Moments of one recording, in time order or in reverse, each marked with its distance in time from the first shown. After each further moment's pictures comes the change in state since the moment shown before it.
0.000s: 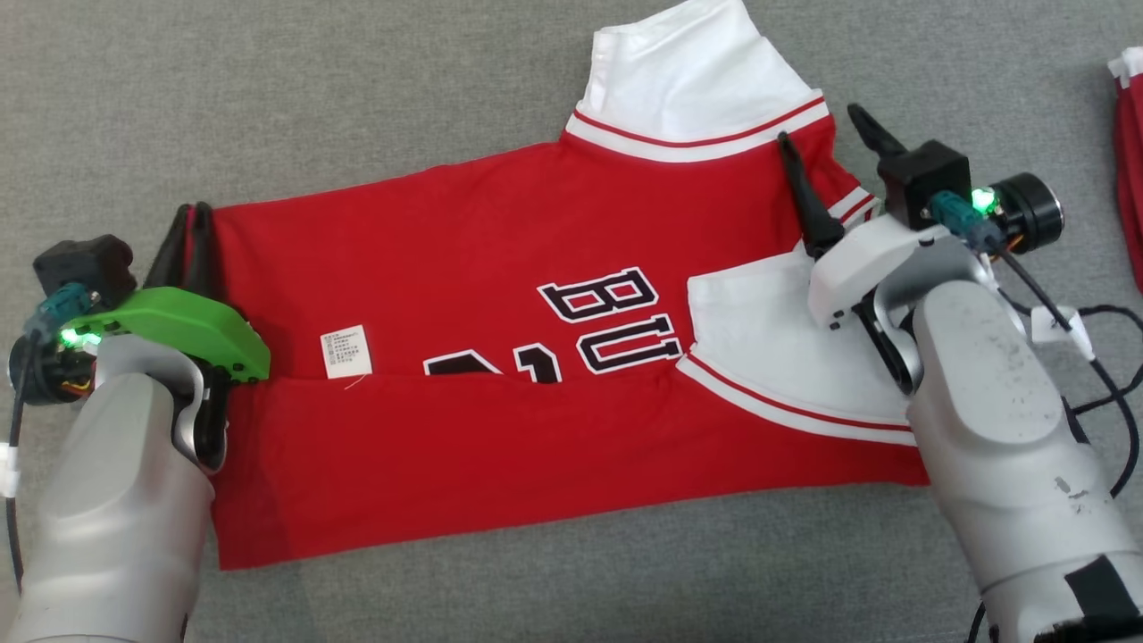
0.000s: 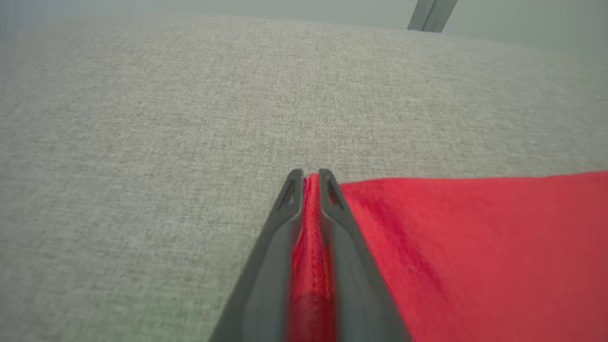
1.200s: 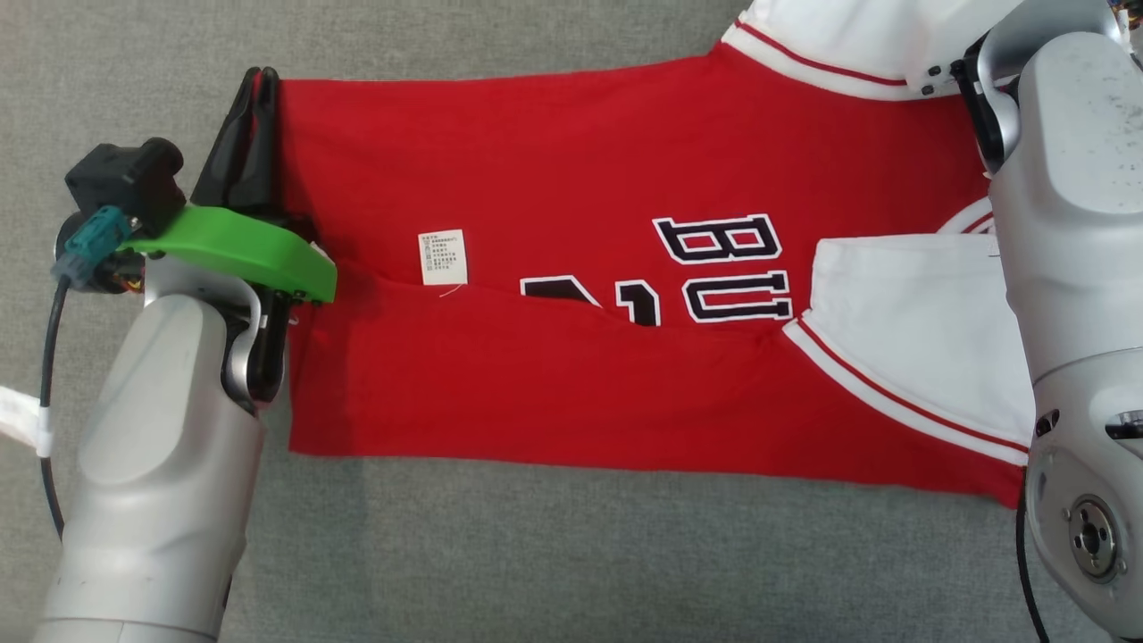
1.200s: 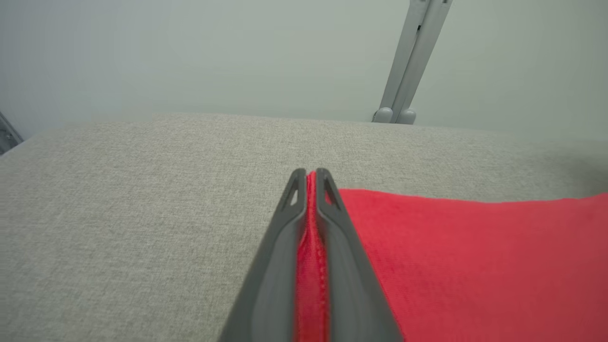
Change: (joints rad) left arm -0.022 -0.054 -0.046 -0.321 0.008 0.000 0.002; right arm -0.478 -0.028 -0.211 0.319 -0.190 0.000 -0.010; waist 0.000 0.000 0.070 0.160
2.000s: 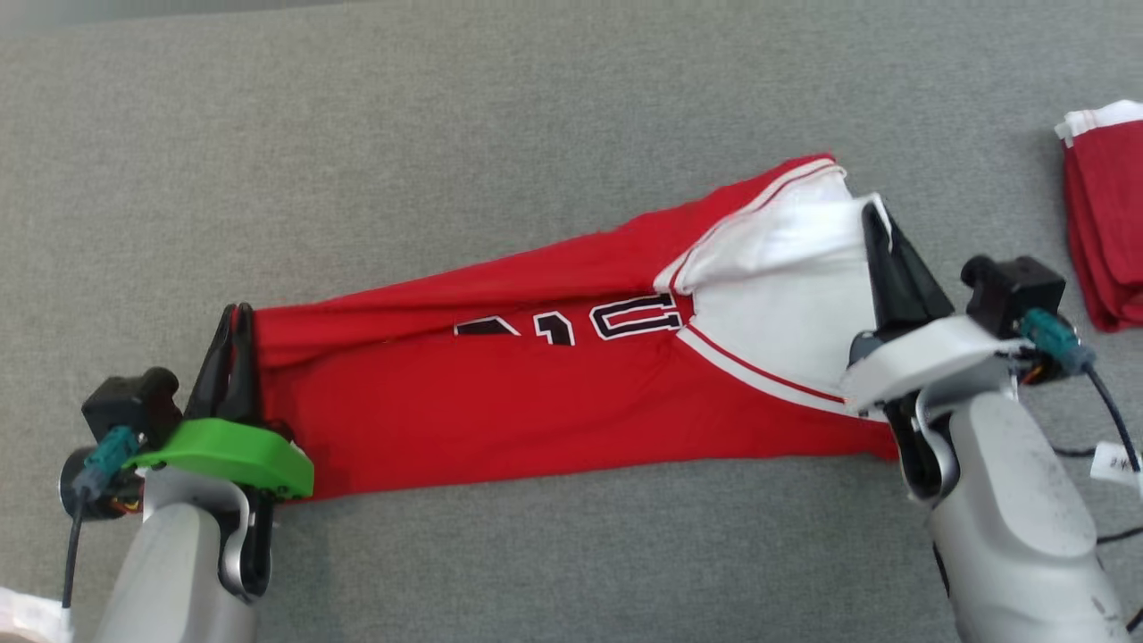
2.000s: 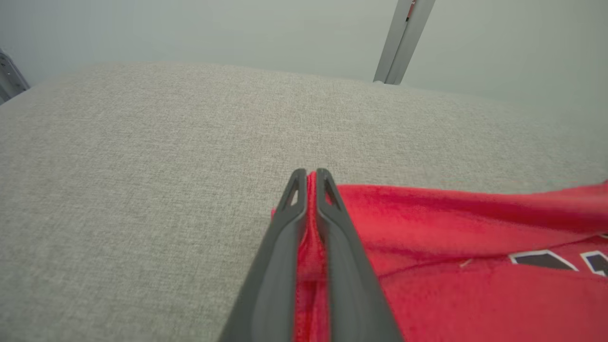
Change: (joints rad) left arm 0.375 -0.026 0.191 -0.079 0.107 0.000 0.000; right arm 0.683 0.035 0.136 -0.431 0.467 0.000 -0.073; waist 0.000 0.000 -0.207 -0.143
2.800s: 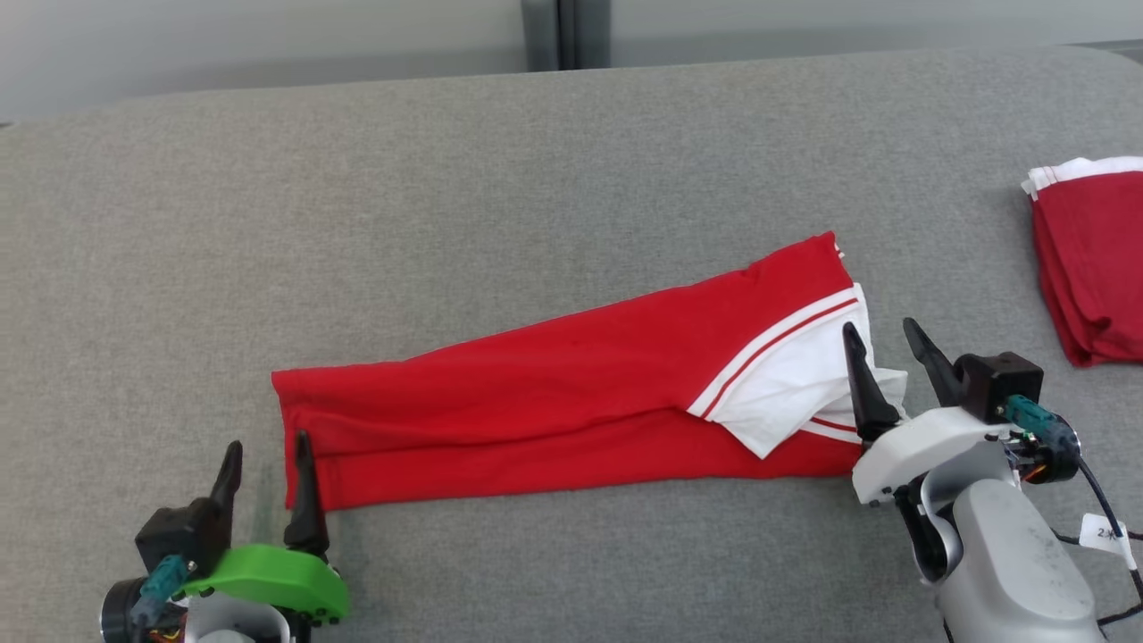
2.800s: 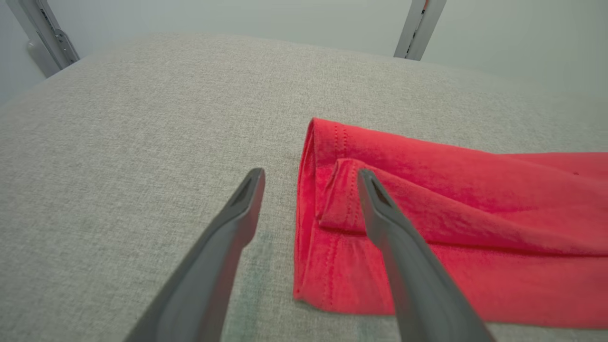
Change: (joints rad) left arm 0.262 -0.113 0.117 -0.094 0.140 0.000 0.000; right arm 0.146 0.000 -0.034 0.086 -0.030 0.000 0.000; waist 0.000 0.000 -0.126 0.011
